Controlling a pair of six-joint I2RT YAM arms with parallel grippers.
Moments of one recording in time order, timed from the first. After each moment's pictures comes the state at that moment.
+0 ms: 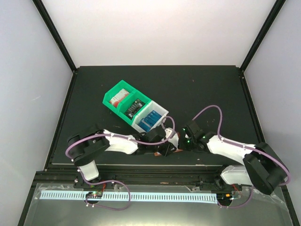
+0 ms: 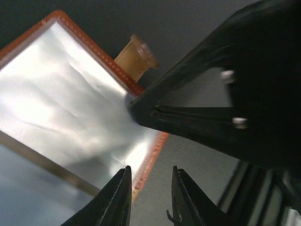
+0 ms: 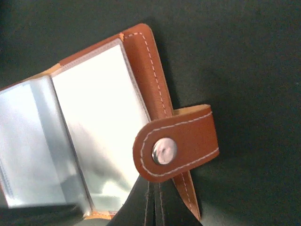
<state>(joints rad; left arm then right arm) -1.07 1.76 0.74 0.28 0.23 -0.61 0.68 1.25 0.48 -0.32 -0.15 0.79</state>
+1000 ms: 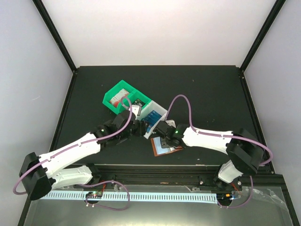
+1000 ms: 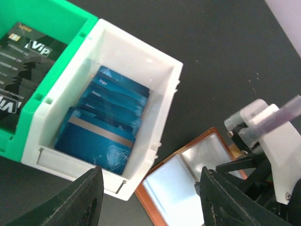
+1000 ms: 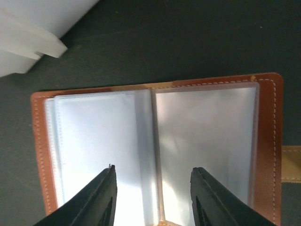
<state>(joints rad) -0.86 1.08 0.77 -0.34 -0.15 -0.60 1.02 1.55 0.91 -0.63 0.24 0.81</state>
